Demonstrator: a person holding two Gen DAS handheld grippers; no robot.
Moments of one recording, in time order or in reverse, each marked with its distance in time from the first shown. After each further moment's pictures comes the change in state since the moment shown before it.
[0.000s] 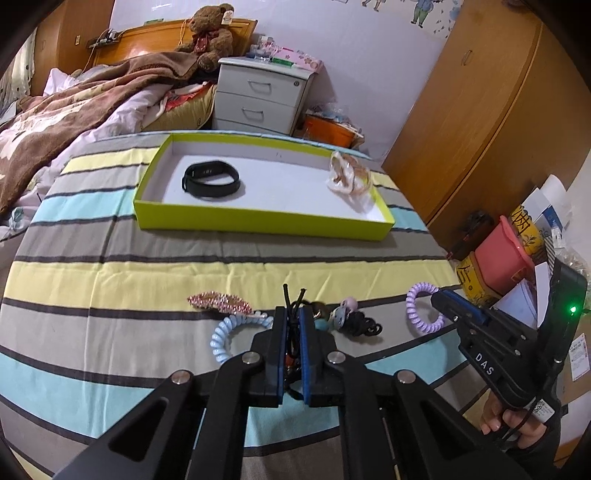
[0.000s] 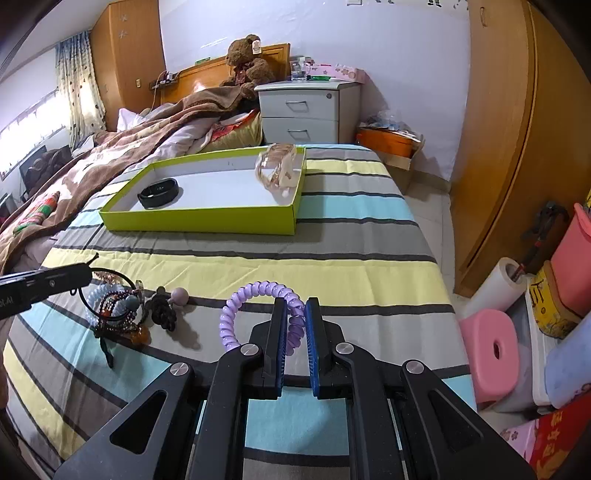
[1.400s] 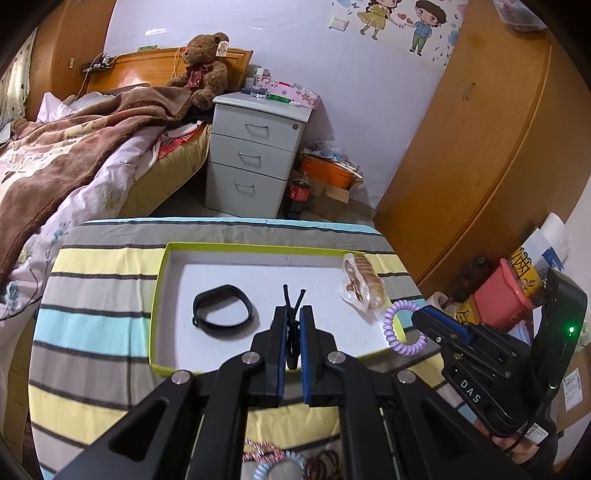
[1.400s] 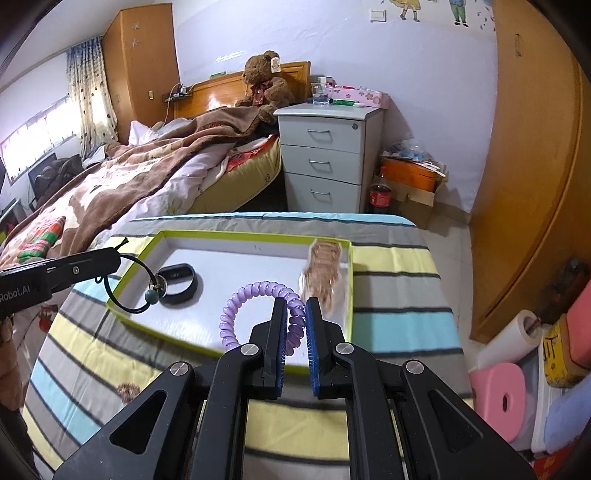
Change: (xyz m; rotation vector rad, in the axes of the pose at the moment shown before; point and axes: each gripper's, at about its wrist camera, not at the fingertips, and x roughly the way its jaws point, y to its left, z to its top) left arm 0.008 0.023 0.115 0.021 -0.096 -0.018; right arm 0.045 0.038 0.116 -0.038 -0.042 0.046
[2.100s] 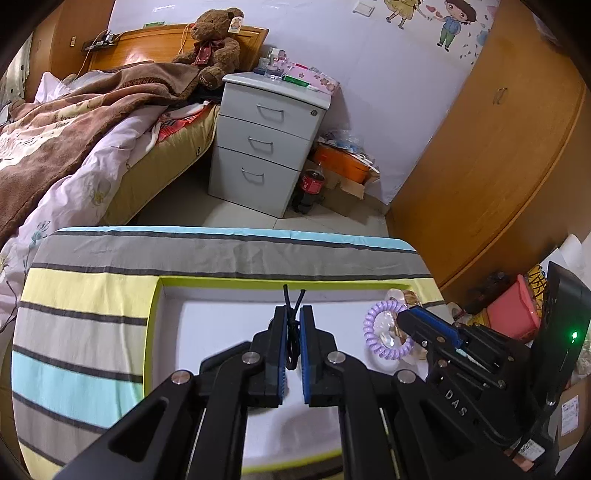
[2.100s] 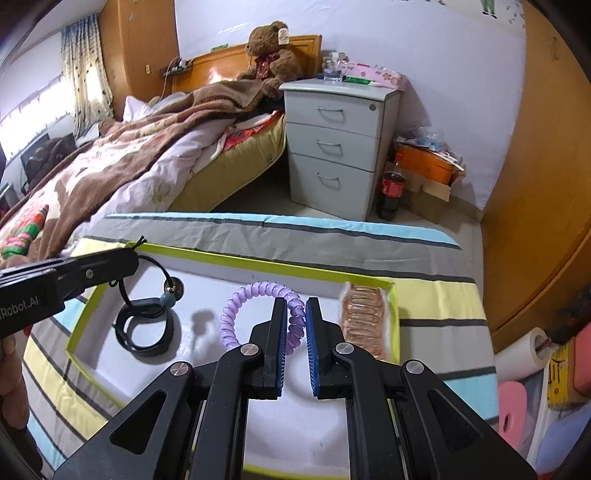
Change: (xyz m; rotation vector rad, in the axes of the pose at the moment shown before) left arm 0.072 0.034 0.042 -0.054 0.062 -0.002; right arm 0.091 0.015 0.044 -0.044 0.108 -0.007
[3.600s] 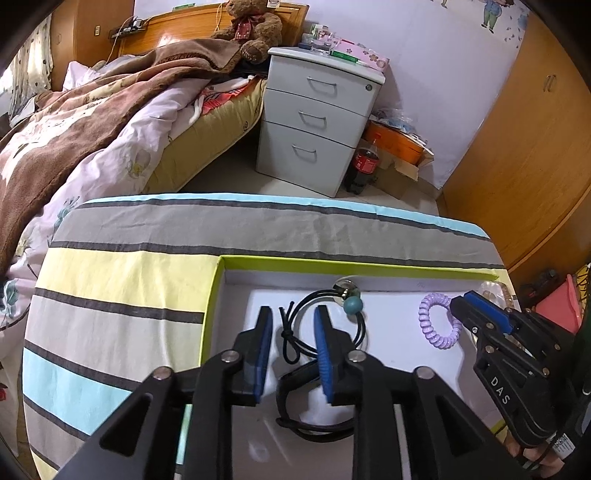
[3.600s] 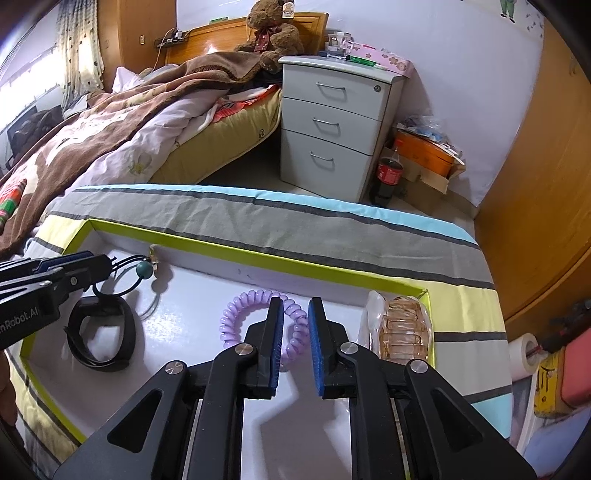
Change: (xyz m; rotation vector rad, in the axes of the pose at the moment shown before) left arm 0.044 0.042 -0.005 -0.034 0.079 0.180; right arm 0.042 0.008 0.004 -0.042 0.066 -0.067
